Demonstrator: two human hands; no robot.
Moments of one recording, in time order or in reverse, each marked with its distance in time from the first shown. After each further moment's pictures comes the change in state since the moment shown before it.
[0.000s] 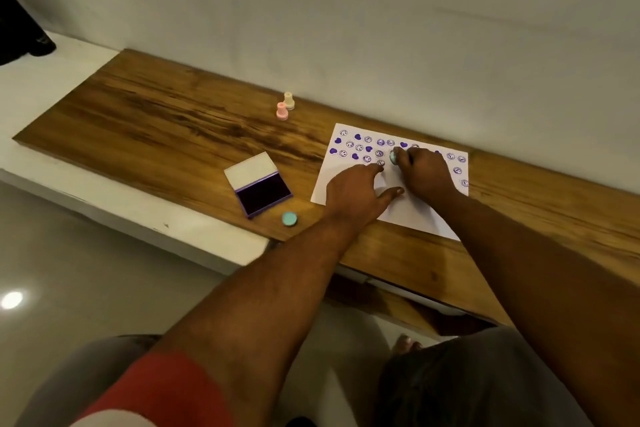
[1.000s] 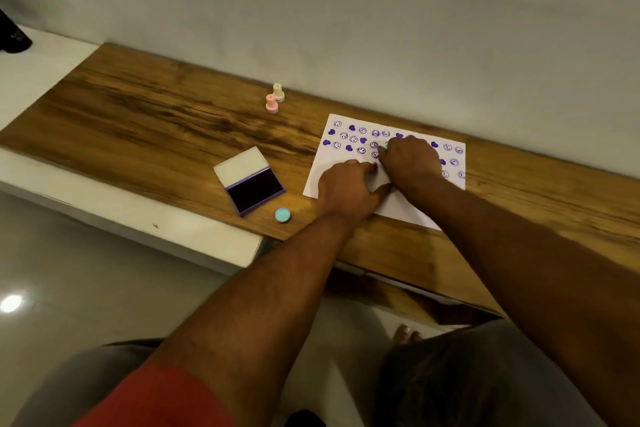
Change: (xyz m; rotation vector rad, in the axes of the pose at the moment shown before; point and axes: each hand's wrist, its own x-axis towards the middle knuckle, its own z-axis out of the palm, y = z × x) left_hand 0.002 -0.009 0.016 0.041 0.056 -0.012; right_hand 0.001 -0.027 0.009 -0.616 -0.032 -0.039
